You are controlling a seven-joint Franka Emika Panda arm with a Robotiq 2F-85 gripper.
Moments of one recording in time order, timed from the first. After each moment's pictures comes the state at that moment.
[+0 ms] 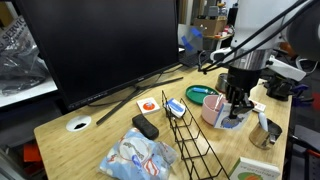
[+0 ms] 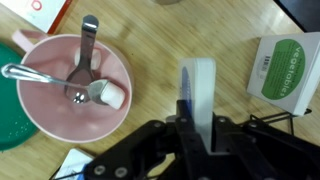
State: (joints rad) arm 0.20 -0.11 0.09 -2.55 0.00 2.37 -0.45
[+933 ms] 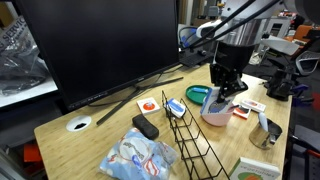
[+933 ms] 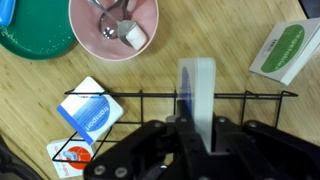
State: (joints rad) arm 0.23 -0.13 0.14 -2.39 -0.11 2.28 -0.55
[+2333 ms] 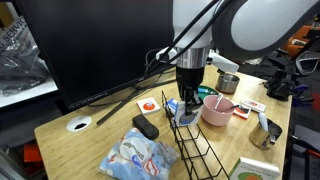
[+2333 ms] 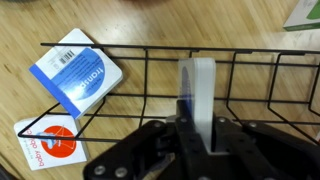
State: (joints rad) arm 0.24 0.24 0.17 -2.09 -0.13 2.28 -0.55
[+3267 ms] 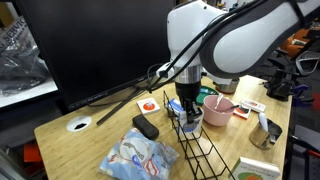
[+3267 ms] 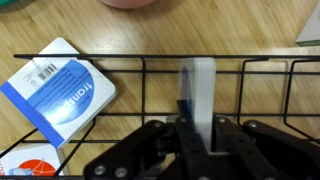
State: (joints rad) arm 0.22 0.34 0.17 -2.06 -0.16 2.26 -0.55
